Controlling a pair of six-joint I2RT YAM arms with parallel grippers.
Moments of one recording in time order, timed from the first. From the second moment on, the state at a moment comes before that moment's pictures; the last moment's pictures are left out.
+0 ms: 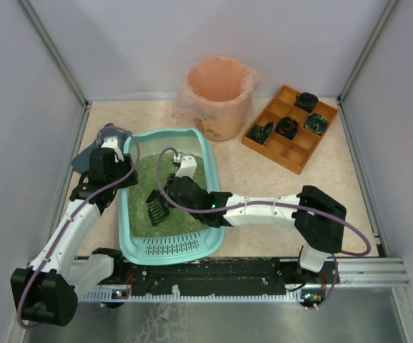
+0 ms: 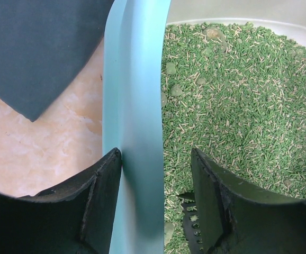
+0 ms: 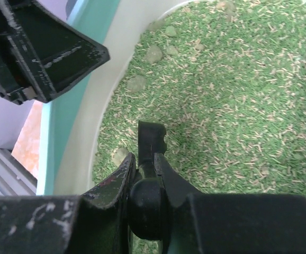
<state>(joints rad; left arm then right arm) -0.16 0.98 0.72 -0.39 -0.11 -0.25 1.21 1.66 1.08 0.14 0.45 0.73</state>
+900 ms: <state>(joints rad) -0.16 0.98 0.72 -0.39 -0.11 -0.24 1.19 1.78 0.97 0.40 0.36 1.07</state>
